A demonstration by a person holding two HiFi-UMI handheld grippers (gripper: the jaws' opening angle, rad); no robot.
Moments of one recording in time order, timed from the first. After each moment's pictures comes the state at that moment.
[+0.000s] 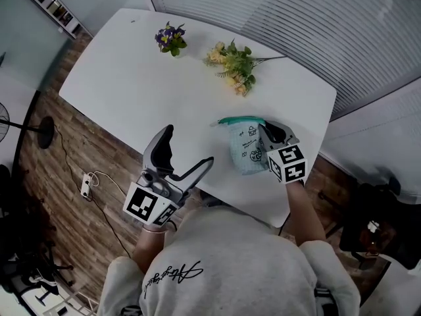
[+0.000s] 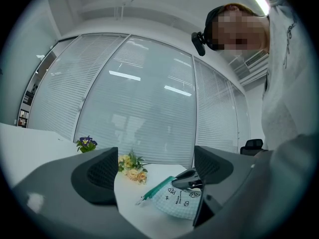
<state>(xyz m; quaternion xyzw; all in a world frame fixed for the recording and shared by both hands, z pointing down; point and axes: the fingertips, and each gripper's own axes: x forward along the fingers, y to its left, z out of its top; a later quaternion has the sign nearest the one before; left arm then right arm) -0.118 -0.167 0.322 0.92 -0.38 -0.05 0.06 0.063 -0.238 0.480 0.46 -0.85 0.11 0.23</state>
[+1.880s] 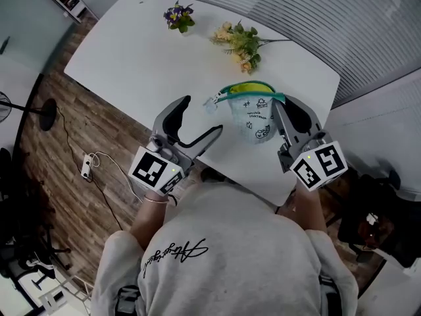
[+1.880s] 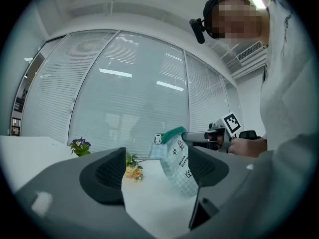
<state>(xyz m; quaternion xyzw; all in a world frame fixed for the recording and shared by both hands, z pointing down) -0.099 -0.151 0.324 0.93 -0.35 -0.01 0.03 0.046 -0.179 0.303 0.43 -0.90 0.07 -0.01</state>
